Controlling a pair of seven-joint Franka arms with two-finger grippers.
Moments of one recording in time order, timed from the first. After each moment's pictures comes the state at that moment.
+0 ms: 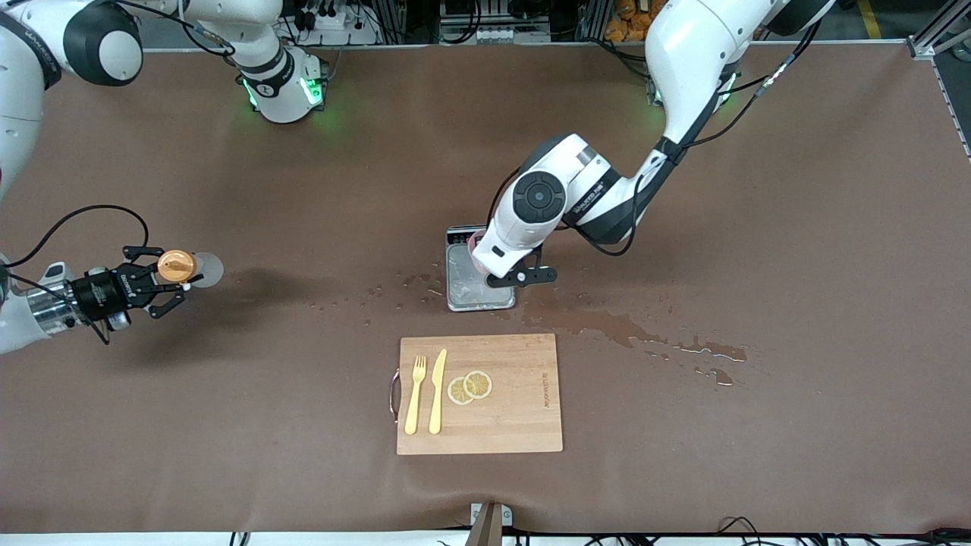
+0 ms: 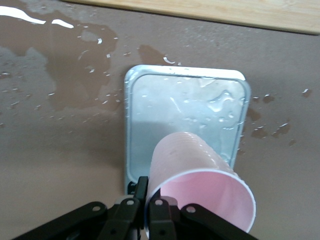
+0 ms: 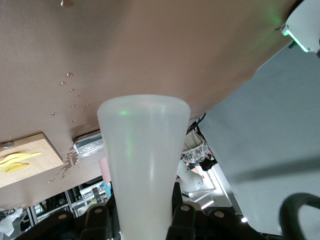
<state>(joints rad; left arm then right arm) -0.44 0.66 -0.39 -1.53 0.01 2.13 -0.87 -0.34 0.83 -0.05 -1.22 0.77 1.04 1.13</state>
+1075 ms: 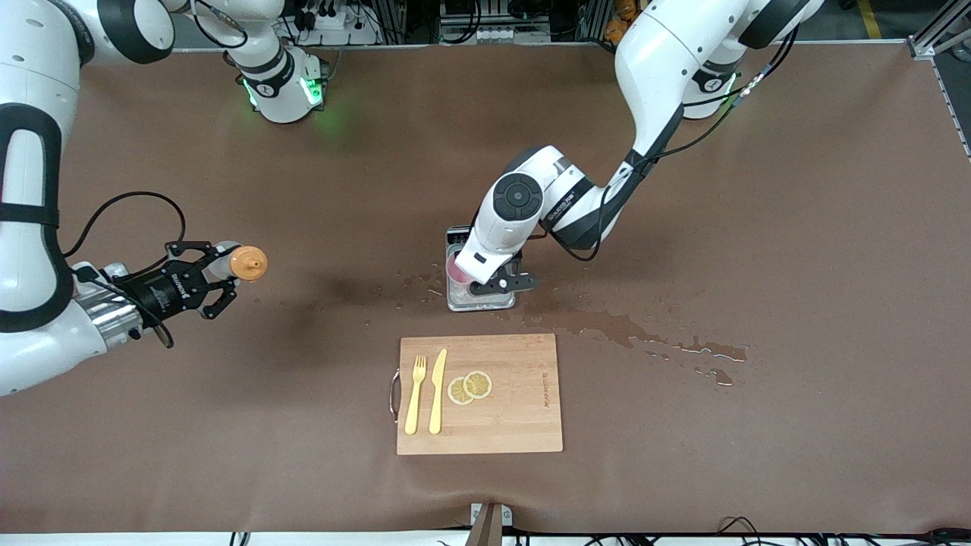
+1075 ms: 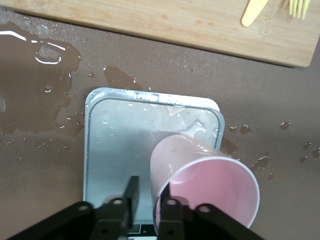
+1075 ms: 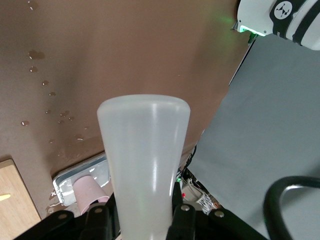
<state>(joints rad) -0.57 0.73 -0.29 -1.49 0.01 2.28 -0.95 -0.18 0.77 0.15 -1.08 0.54 1.06 1.58</state>
